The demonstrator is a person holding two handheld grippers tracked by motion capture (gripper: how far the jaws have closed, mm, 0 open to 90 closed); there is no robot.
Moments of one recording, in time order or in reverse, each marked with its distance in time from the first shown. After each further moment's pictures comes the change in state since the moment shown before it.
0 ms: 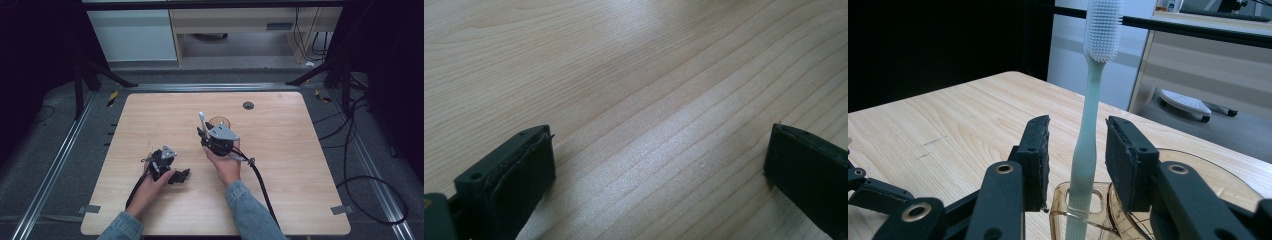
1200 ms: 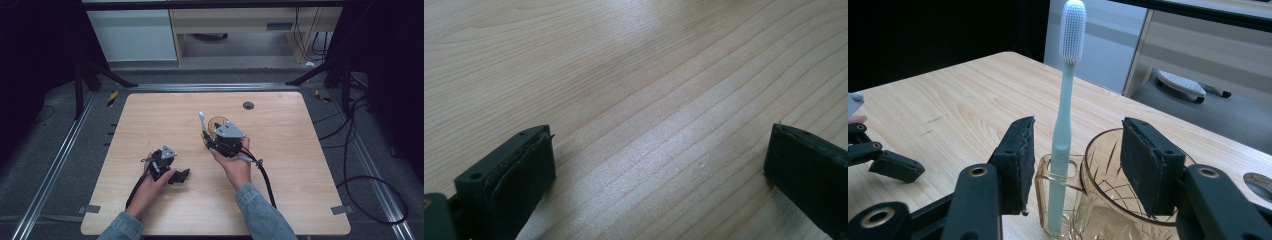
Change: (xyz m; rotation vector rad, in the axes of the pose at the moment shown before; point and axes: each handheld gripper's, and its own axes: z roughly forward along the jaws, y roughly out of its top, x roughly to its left) left arm 0.000 0.000 0.000 -0.001 0.000 0.000; right arm -0.010 0.017 -0.029 0.098 -0.006 -0.019
